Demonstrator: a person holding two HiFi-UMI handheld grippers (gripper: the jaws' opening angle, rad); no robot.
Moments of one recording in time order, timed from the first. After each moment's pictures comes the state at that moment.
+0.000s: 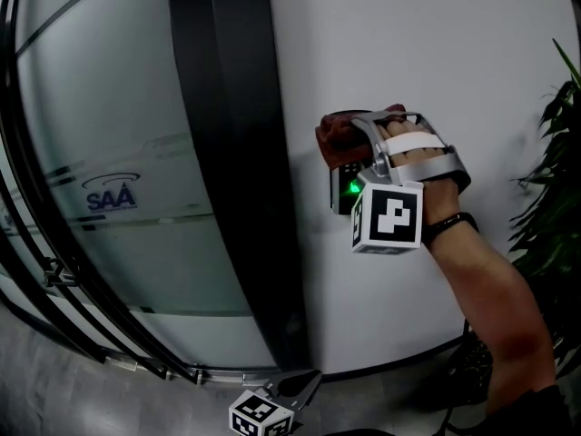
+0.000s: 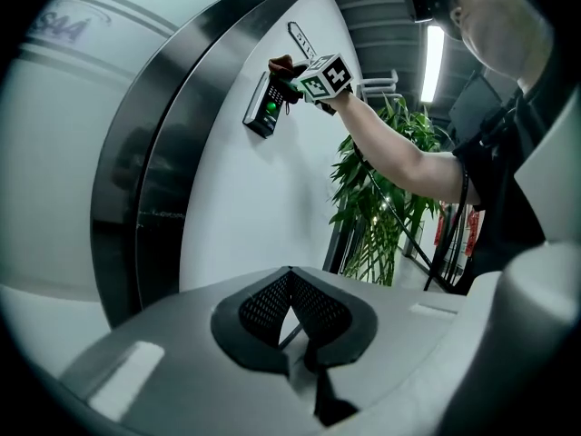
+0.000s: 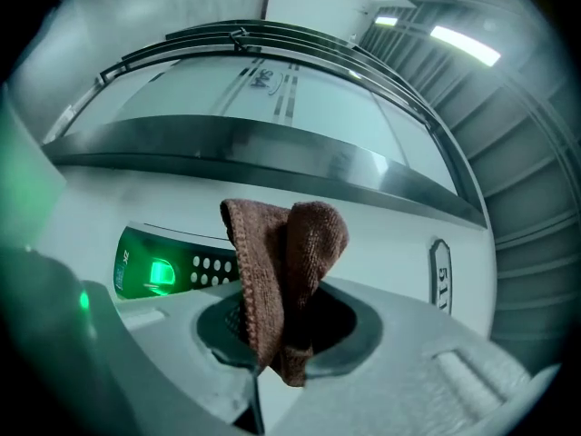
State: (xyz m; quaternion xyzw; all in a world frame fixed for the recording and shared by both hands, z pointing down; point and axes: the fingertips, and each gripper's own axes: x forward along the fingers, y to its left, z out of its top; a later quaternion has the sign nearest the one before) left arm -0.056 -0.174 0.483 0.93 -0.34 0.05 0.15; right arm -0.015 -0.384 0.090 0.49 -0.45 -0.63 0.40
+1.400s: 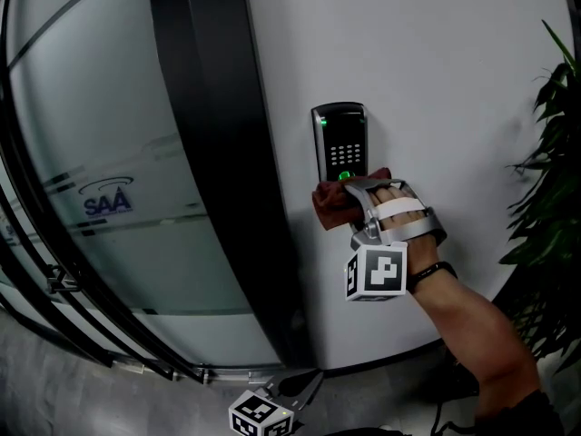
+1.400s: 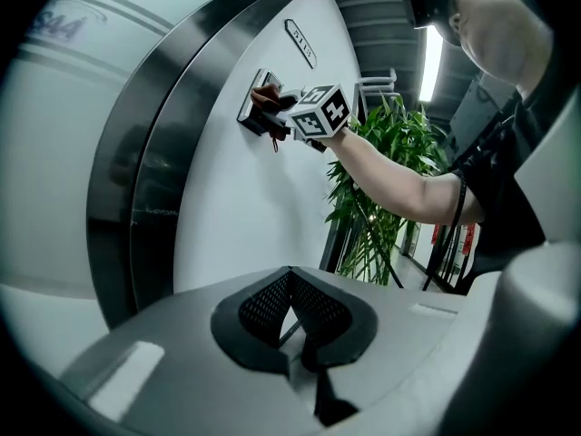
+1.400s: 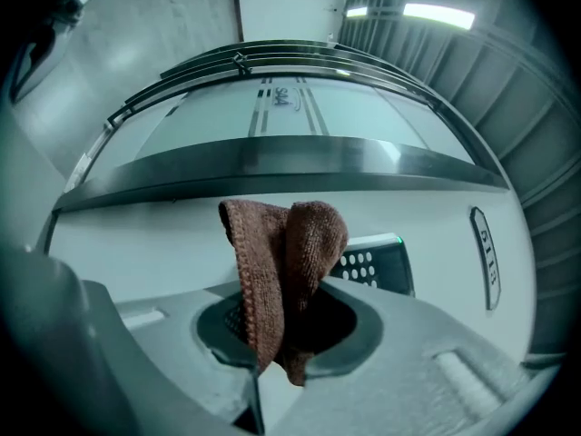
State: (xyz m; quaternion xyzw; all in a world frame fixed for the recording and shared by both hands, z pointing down) left arm -0.050 -0.165 0.482 0.93 -0.33 0.05 0.15; right arm -0.009 -0.381 0.219 0.46 -0.55 -0.57 0.40
